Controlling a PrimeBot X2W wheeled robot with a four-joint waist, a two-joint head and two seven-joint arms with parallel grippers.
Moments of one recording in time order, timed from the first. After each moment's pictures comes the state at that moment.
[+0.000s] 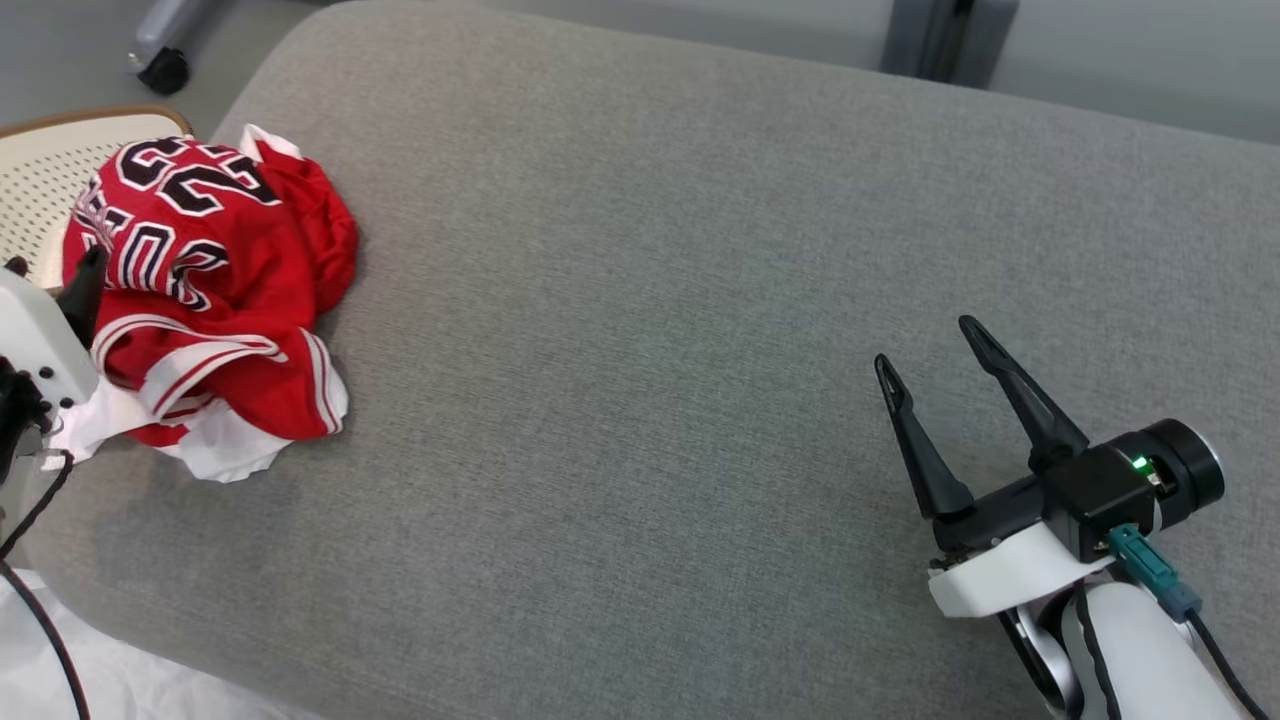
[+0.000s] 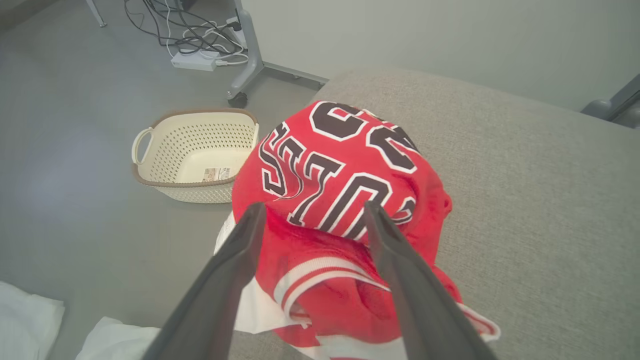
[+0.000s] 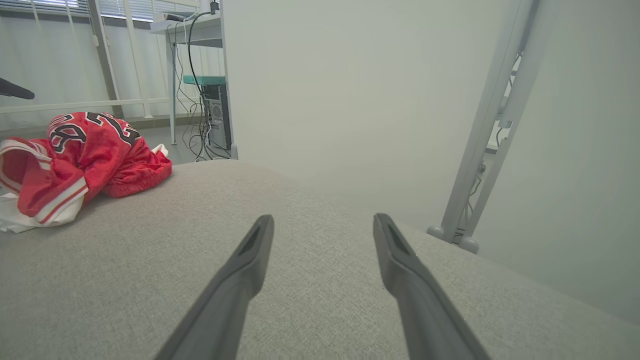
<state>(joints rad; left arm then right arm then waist) -0.77 0.48 -0.14 0.83 -0.57 -0.13 0.29 -0.25 -0.12 0.23 0.14 -0.01 0.13 -0.26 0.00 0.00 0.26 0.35</state>
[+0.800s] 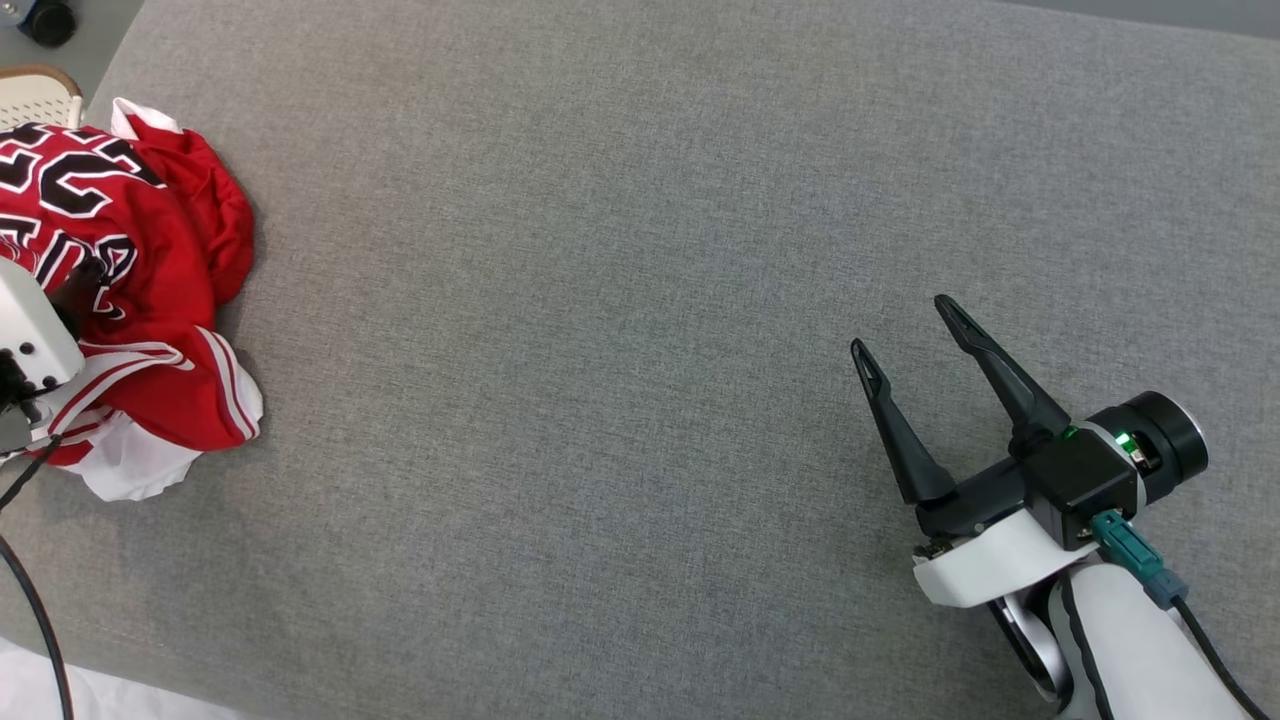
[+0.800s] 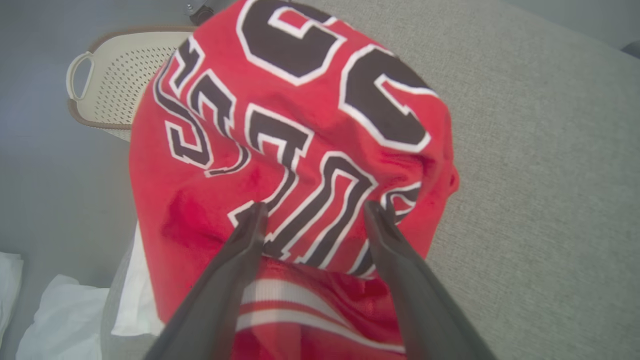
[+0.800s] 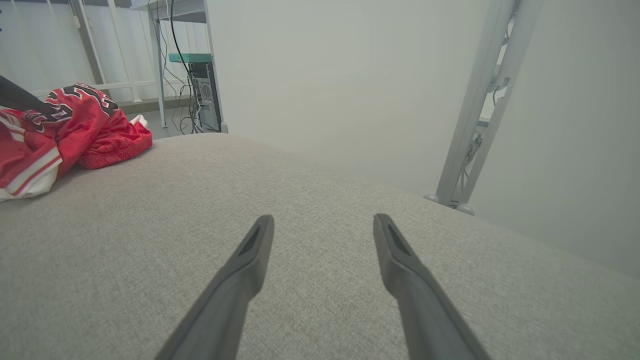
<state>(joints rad) -0.92 0.49 -0.28 1.05 -0.71 -0.13 0.36 -0.30 -0.14 0.28 0.14 -0.01 0.13 -0.26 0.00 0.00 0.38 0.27</state>
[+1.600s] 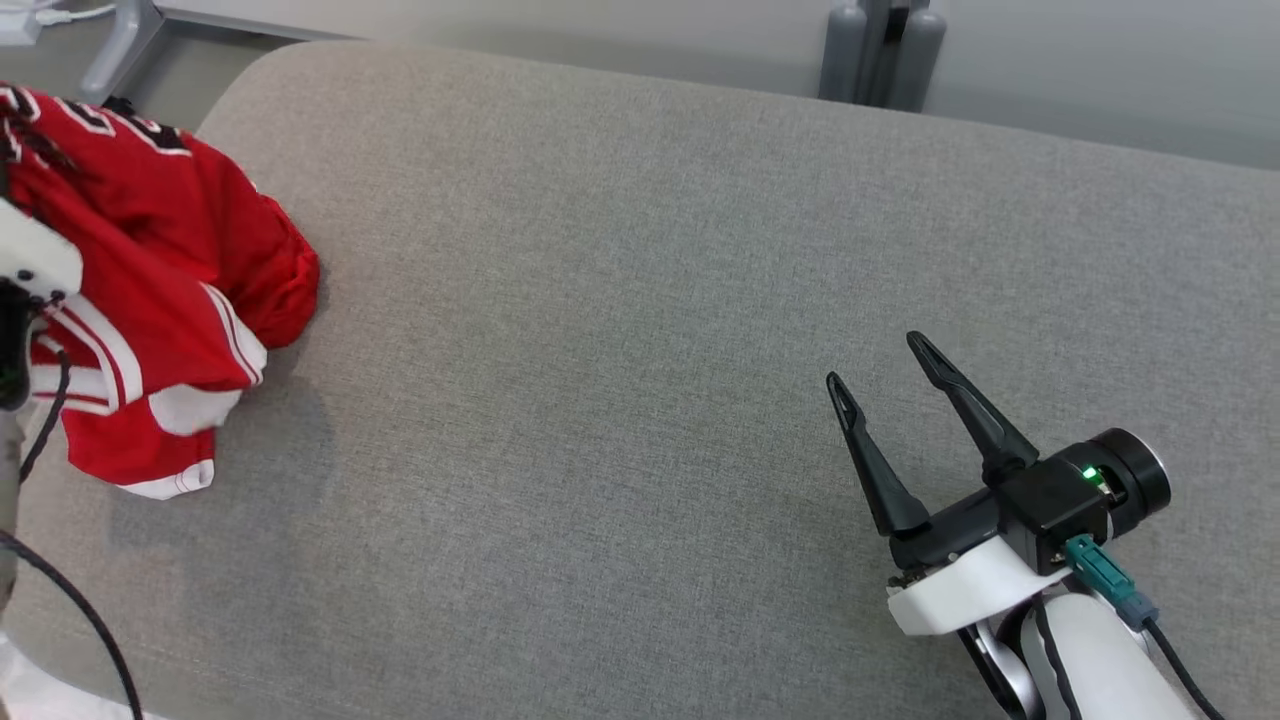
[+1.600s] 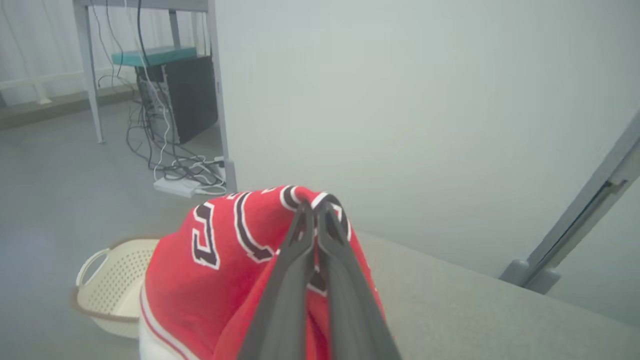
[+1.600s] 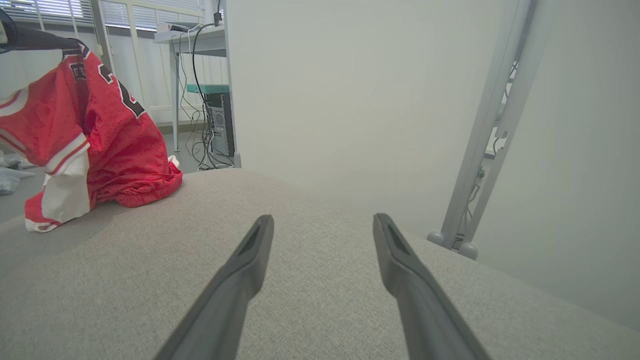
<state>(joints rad) -0.98 0.44 -0.28 1.05 -0.73 -0.13 -0.15 -0.26 -0.09 0.29 0.15 0.01 0.13 -0.26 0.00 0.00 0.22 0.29</state>
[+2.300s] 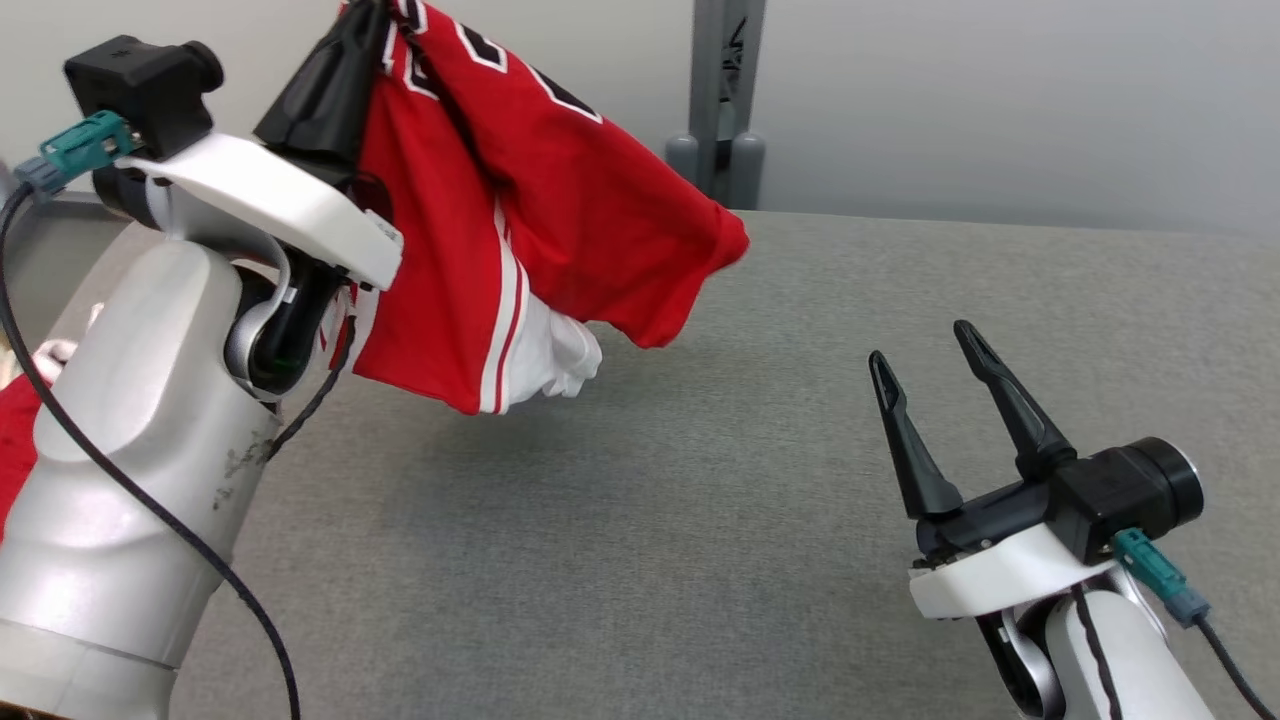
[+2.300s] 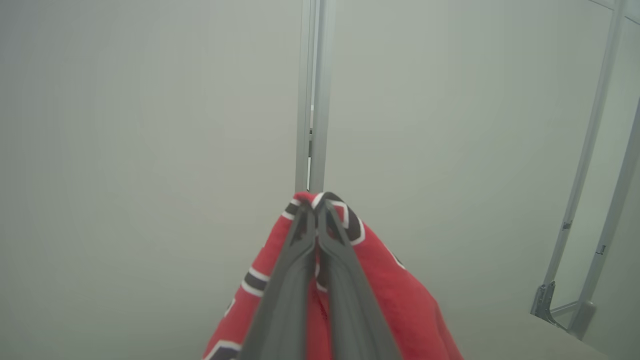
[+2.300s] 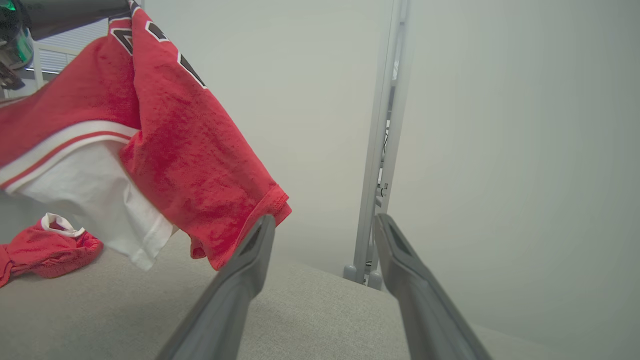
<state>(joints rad) -0.90 0.30 -0.52 0.55 -0.78 -0.13 -0.18 -0.23 -0.05 0.20 0.13 0.05 0.13 -0.26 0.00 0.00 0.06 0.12</state>
